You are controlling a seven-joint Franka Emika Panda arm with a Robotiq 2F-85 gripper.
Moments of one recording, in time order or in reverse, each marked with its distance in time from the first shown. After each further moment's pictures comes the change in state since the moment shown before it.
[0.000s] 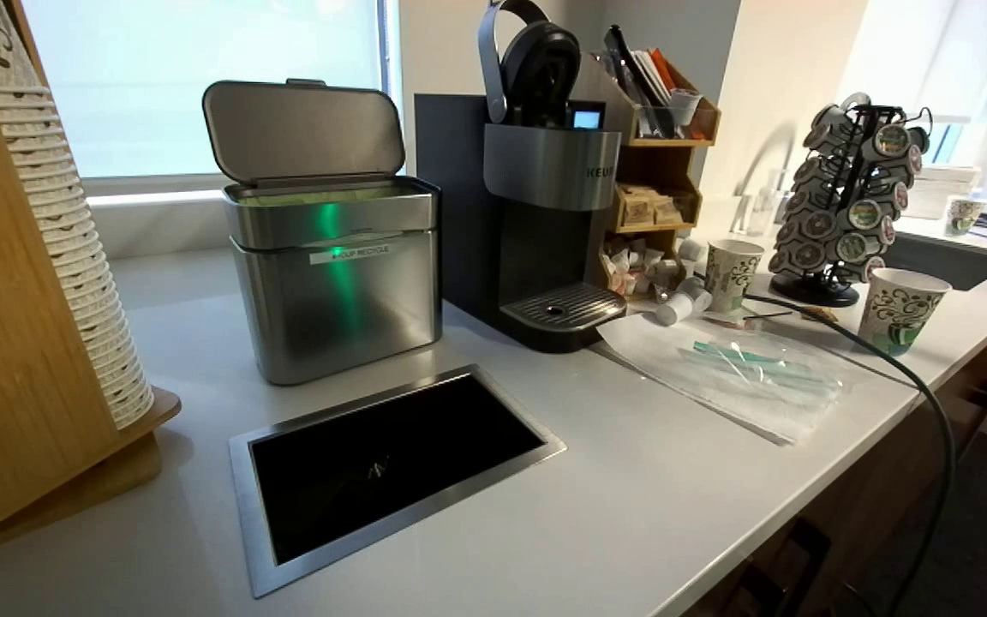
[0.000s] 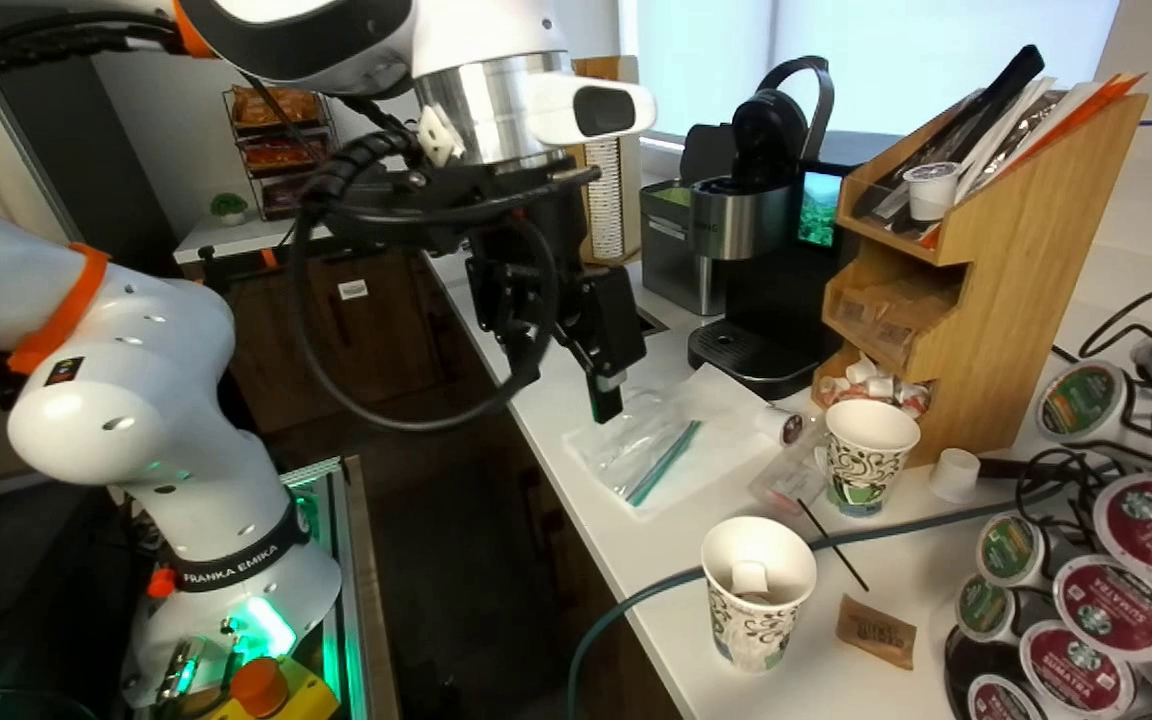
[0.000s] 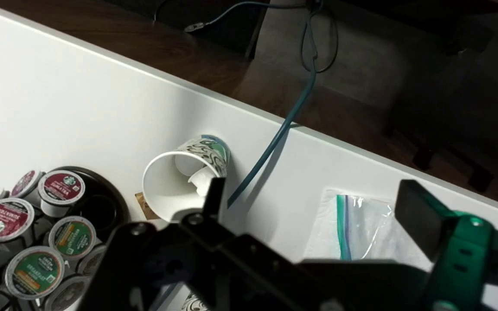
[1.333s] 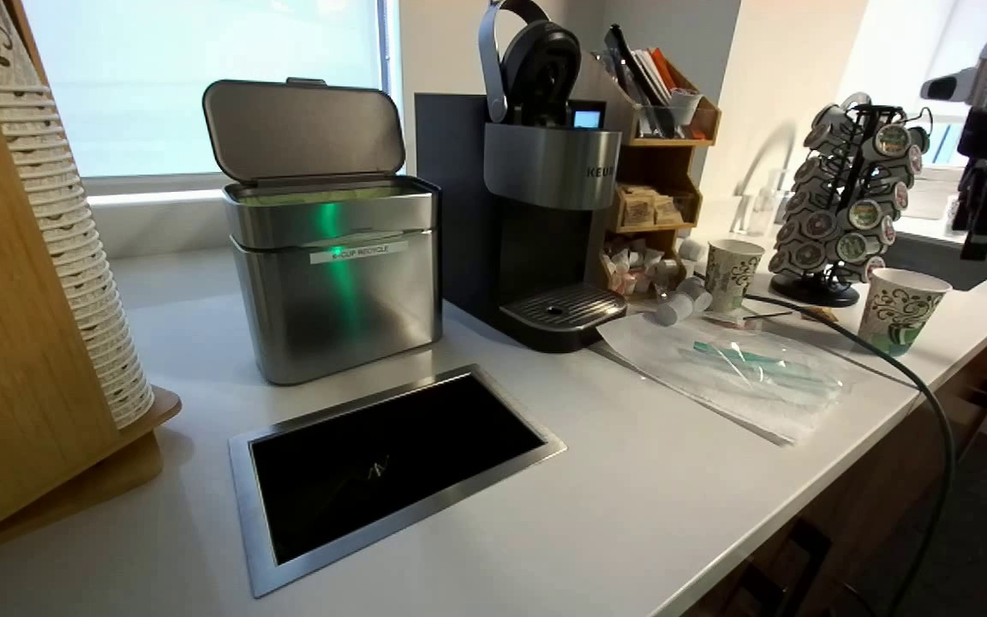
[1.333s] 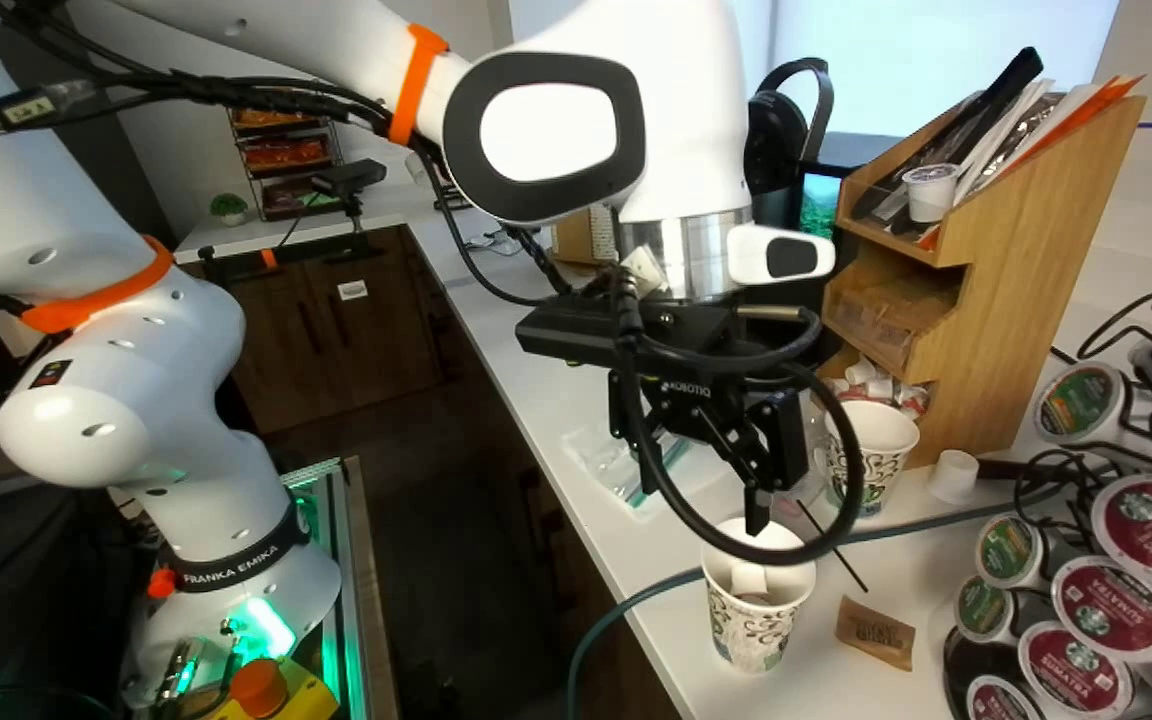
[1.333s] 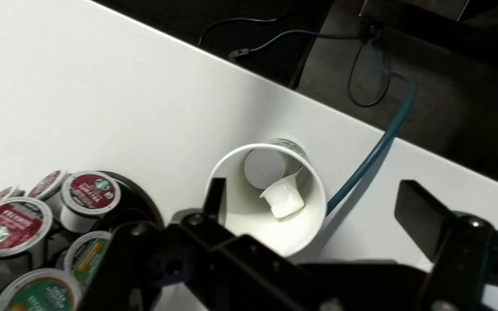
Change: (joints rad) arm -0.106 0.463 0.065 0.129 0.000 0.280 -0.056
